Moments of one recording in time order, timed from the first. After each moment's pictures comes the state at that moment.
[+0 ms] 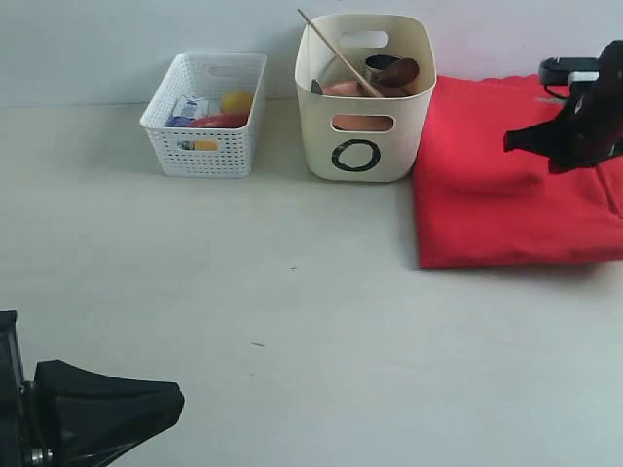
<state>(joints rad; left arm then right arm) -1.13 0.81 -0.24 -0.07 0.02 -0.07 -0.16 2.14 -1.39 -0.24 0.45 0.27</state>
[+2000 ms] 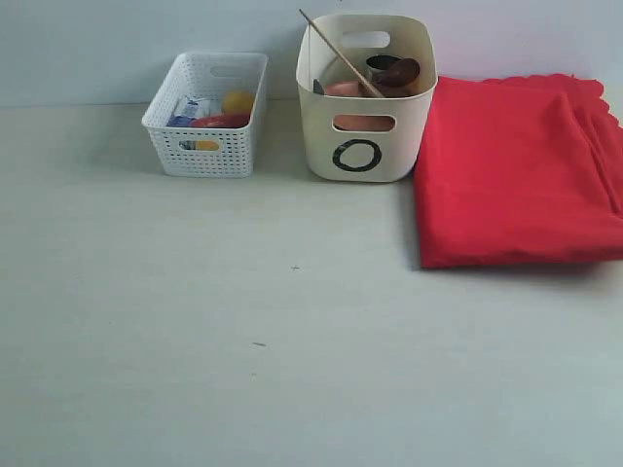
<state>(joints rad) -0.39 0.05 0.00 -0.24 -0.10 -0.07 -0.16 0.00 -0.29 0.16 0.30 0.24</state>
